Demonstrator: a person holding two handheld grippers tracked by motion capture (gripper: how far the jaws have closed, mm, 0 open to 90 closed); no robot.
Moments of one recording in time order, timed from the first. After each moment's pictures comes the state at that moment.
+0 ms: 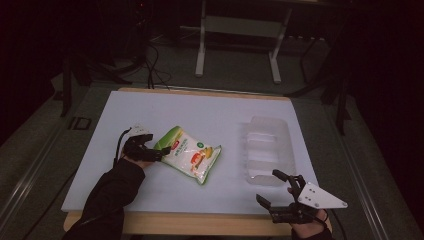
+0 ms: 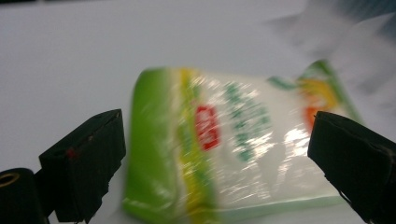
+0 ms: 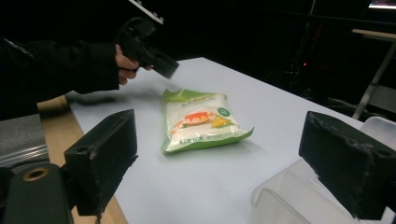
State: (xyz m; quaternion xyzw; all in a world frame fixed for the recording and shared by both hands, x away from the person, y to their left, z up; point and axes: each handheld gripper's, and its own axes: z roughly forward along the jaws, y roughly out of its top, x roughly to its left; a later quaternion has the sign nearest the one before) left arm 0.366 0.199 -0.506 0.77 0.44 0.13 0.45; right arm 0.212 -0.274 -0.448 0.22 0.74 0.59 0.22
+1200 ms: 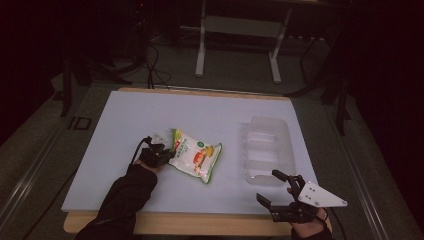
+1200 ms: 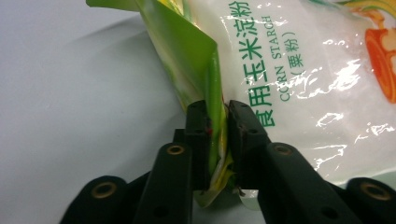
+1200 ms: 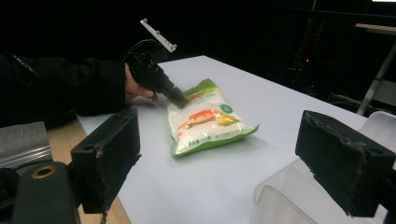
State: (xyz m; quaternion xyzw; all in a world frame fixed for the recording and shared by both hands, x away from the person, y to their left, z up) left arm 0.365 0.156 -0.534 0.80 0.45 0.14 0.37; right arm 0.214 -0.276 -0.450 0.23 0.74 0.59 0.21
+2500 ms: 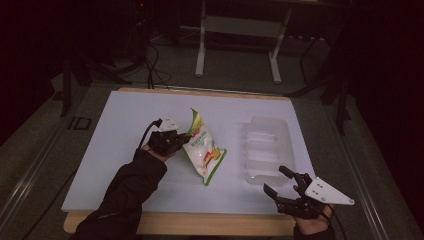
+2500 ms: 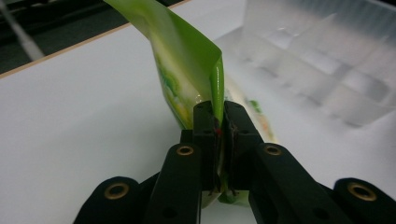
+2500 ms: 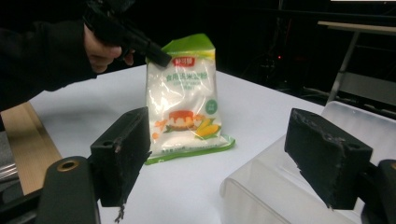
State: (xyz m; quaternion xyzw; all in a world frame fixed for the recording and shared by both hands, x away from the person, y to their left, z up) left arm 0.352 0.114 -0.436 0.81 0.34 0.17 0.44; right arm 0.219 -0.289 -0.447 0.28 0.73 0.58 0.24
